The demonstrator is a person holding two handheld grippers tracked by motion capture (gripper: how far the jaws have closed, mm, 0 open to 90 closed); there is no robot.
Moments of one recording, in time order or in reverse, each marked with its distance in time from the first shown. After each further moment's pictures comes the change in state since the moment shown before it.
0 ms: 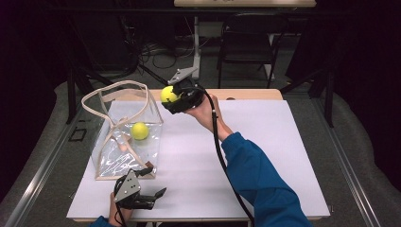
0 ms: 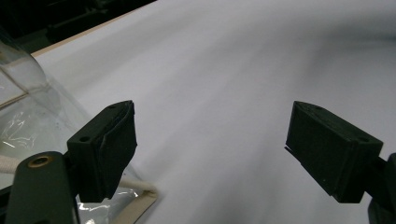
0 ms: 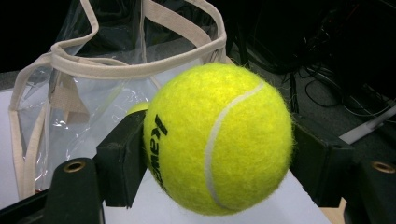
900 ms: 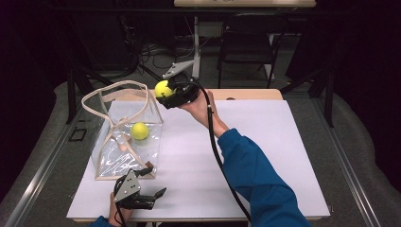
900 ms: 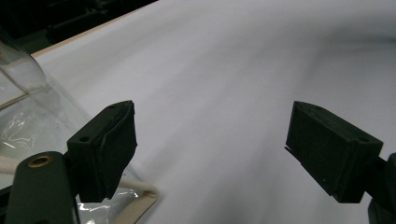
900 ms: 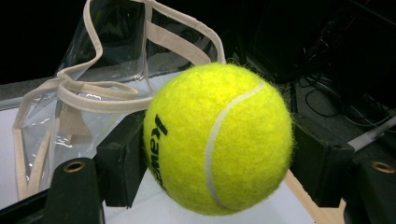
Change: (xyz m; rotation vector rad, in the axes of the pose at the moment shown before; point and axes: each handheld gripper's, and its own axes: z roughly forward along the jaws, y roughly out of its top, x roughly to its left) left arm 0.000 0.000 0.000 -0.005 0.002 -0.002; right arm 0.000 0.019 0.002 -0.033 0.006 -0.003
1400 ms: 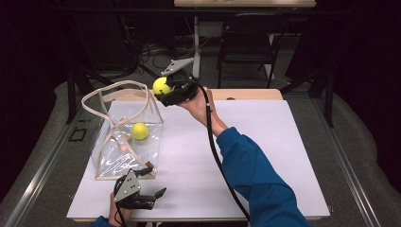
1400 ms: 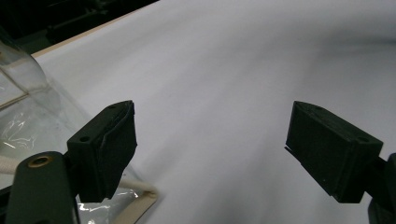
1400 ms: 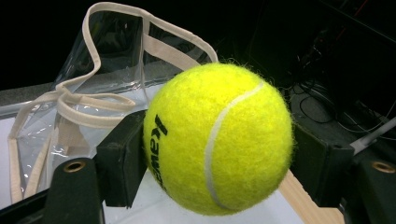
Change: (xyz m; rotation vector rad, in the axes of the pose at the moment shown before) left arm 0.000 0.000 0.000 0.001 -0.002 0.002; right arm 0.001 0.008 -0.002 -0.029 -0.018 -0.007
